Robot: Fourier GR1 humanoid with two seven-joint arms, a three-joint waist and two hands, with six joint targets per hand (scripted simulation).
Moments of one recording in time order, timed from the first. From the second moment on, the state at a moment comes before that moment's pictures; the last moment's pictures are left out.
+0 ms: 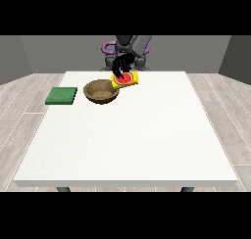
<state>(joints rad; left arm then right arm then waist) -1.11 0.05 -0.64 -0.13 -1.41 0.68 0.34 -0.31 -0.26 -0.19 -1.70 -0.34 0.14 0.24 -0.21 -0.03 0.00</state>
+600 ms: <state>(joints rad) -1.02 0.04 -0.61 -0.33 -1.38 0.58 0.36 -0.26 -0.25 -0.22 -1.63 -0.32 0.14 0.18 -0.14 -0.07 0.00</state>
